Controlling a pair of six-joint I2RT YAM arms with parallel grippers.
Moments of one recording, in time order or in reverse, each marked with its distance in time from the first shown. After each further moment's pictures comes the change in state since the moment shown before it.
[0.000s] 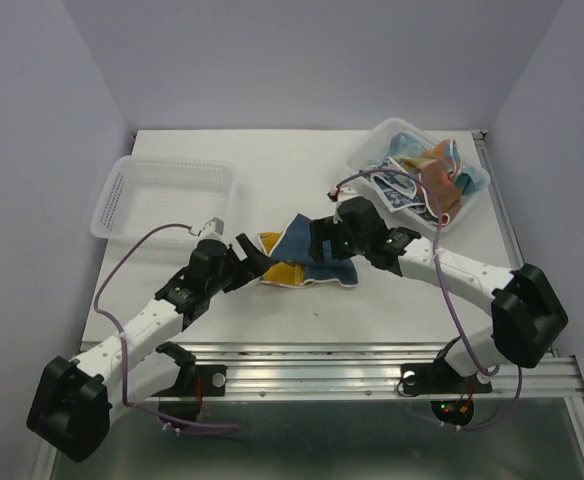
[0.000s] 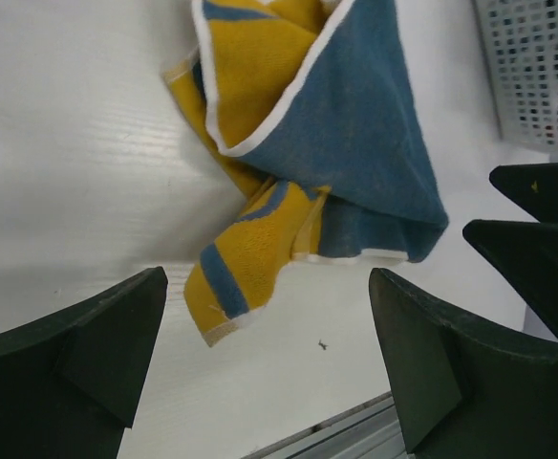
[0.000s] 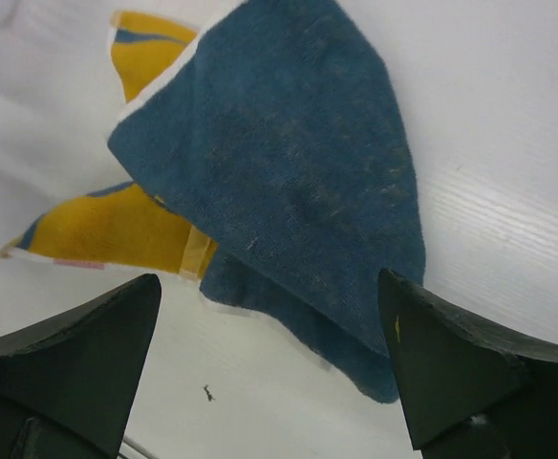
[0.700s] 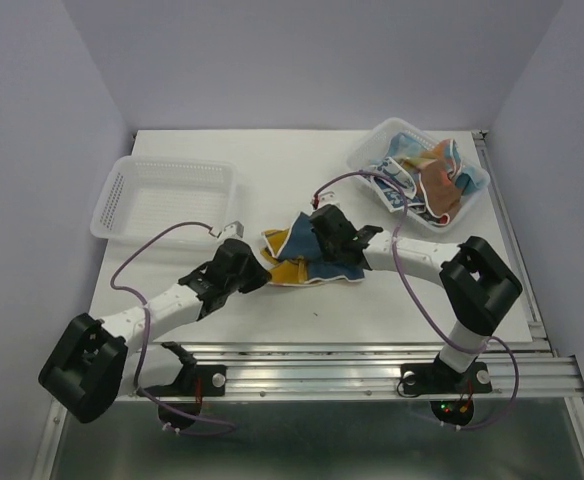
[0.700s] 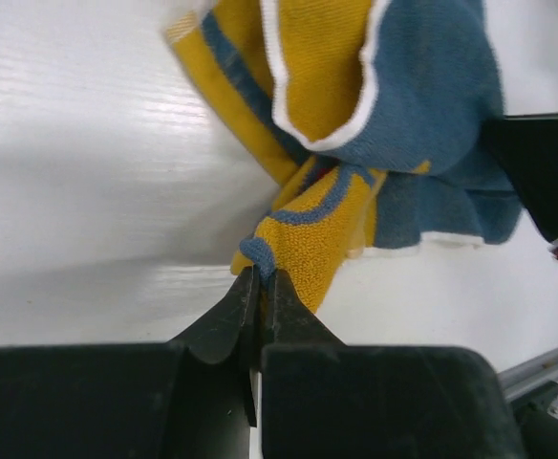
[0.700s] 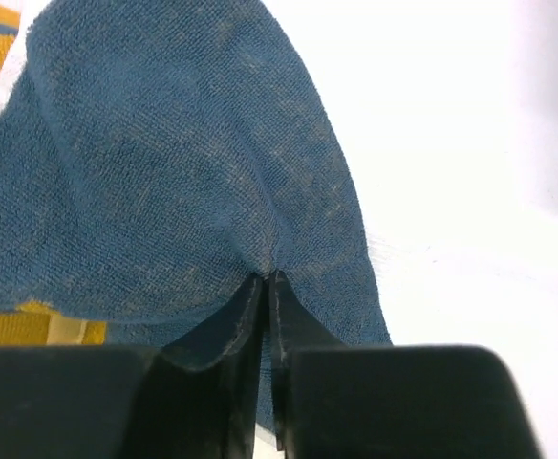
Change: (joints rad) left arm -0.127 0.276 0.040 0.042 -0.100 -0.006; right arm 0.082 0.302 0.113 -0.022 0.314 -0.088
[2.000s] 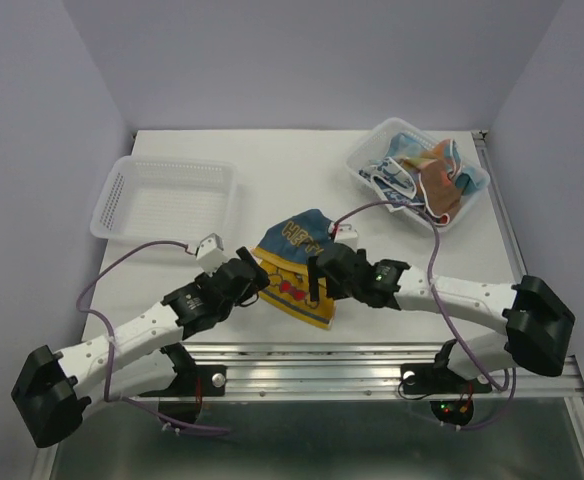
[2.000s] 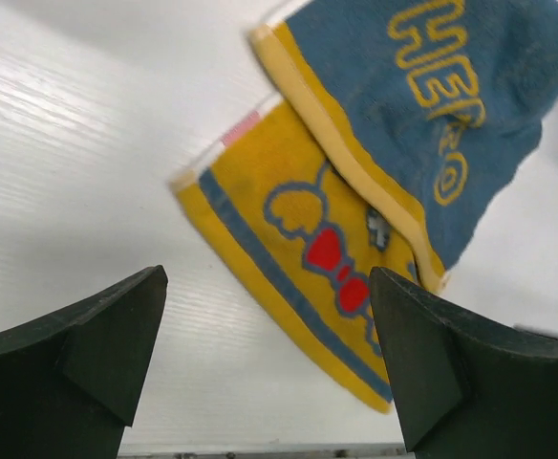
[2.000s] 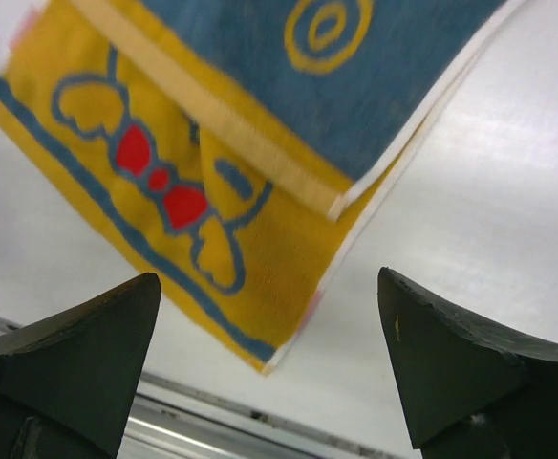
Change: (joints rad) left arm -0.261 -0.291 0.046 -0.402 -0.438 -0.285; right arm 0.167 -0.368 -0.207 -0.135 -0.027 0.397
